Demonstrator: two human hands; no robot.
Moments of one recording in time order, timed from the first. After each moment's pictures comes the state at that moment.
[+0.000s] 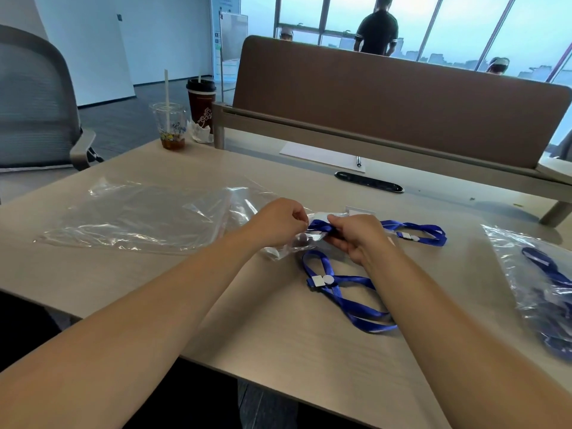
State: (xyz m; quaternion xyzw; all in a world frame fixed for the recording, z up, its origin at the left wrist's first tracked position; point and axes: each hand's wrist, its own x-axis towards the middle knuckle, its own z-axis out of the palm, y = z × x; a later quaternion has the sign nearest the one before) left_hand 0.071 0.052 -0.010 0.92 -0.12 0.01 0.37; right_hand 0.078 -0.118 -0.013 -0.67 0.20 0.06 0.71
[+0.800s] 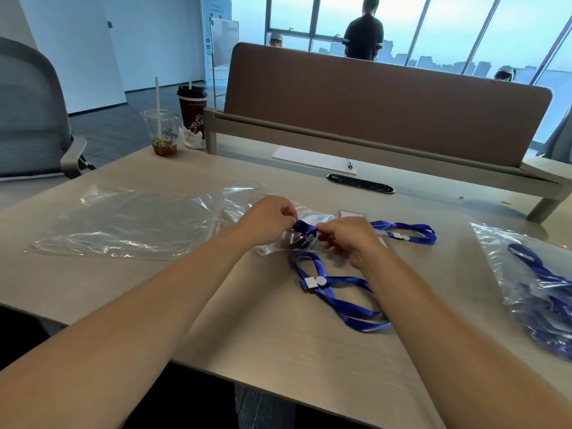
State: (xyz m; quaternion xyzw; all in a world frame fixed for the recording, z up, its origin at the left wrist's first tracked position) left_hand 0.075 0.055 -0.006 0.92 -0.11 0.04 0.37; right_hand 0.074 -0.125 -0.014 -0.82 0.16 0.06 0.55
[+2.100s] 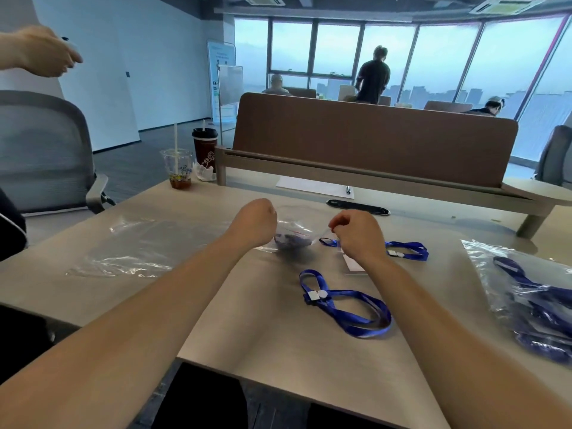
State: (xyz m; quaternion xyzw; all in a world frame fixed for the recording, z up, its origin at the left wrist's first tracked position) left_hand 0.044 0.074 0.046 0.95 -0.01 0.11 0.30; right_hand 0.047 -0.131 0.026 -0.92 -0.01 -0.18 0.34
